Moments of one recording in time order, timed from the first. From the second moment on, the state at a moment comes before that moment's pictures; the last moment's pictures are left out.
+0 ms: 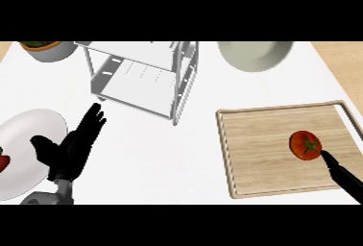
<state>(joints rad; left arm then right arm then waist) -0.04 0.28 -0.15 -1.47 0.29 0.09 0.07 0.20 -0.19 -0.25 -1.69 -0.06 -0.46 -0.65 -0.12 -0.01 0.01</state>
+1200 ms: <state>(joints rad) -0.20 0.25 -0.20 -1.47 0.26 0.06 0.19 0.90 0.00 0.15 -2.16 0.89 -0.85 0.19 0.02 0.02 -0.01</state>
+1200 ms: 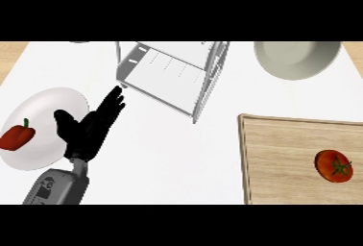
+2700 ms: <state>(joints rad) -0.18 0.19 -0.13 -1.46 0.20 0.02 0.21 0.37 0.00 0.21 -1.93 1.50 -0.54 1.00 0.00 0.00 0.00</state>
